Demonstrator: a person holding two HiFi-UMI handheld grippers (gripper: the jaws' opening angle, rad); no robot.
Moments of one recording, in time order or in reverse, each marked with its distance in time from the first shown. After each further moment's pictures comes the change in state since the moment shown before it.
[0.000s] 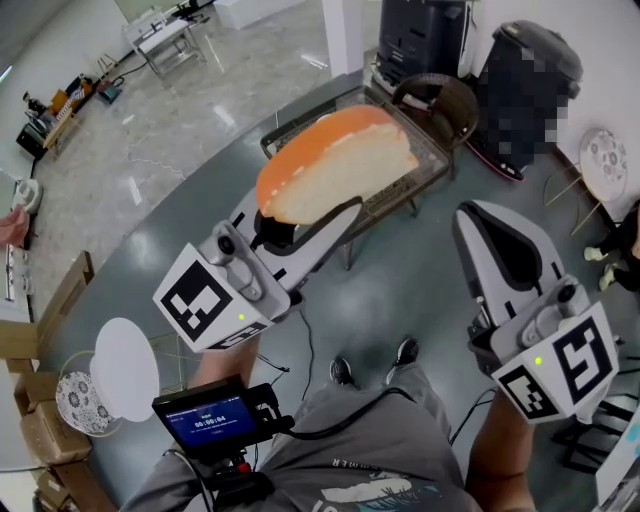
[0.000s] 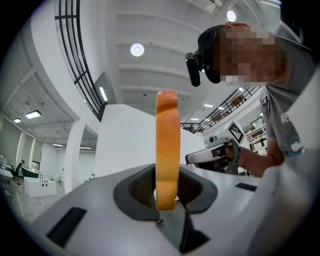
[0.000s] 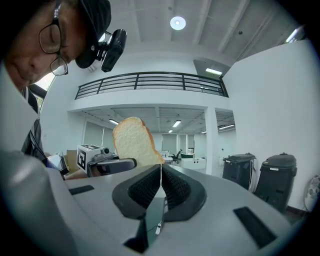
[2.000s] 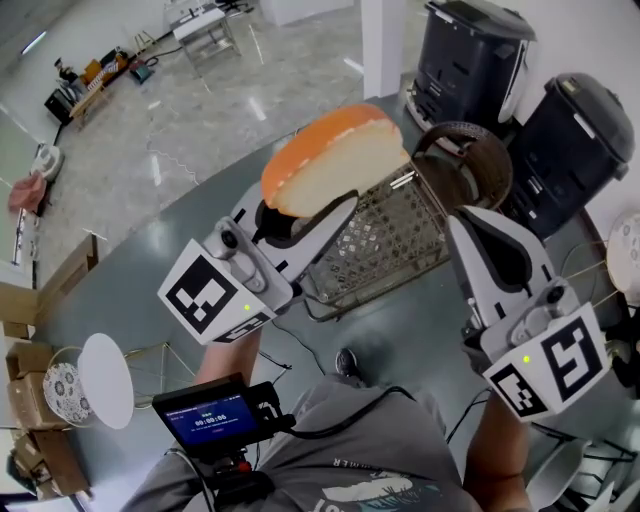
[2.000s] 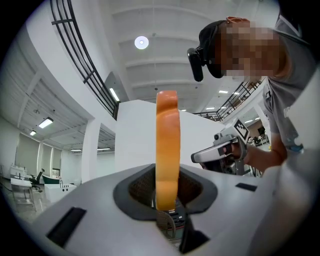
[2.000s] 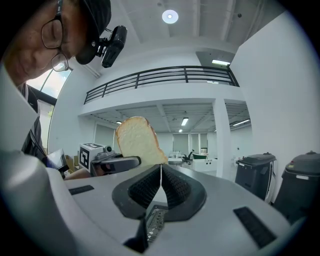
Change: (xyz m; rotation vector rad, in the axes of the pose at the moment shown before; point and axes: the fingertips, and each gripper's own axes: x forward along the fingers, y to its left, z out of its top) left arm 0.148 0.222 -0.075 0.061 0.053 0.203; right arm 0.189 -0.210 -0.005 -0.012 -0.003 0.181
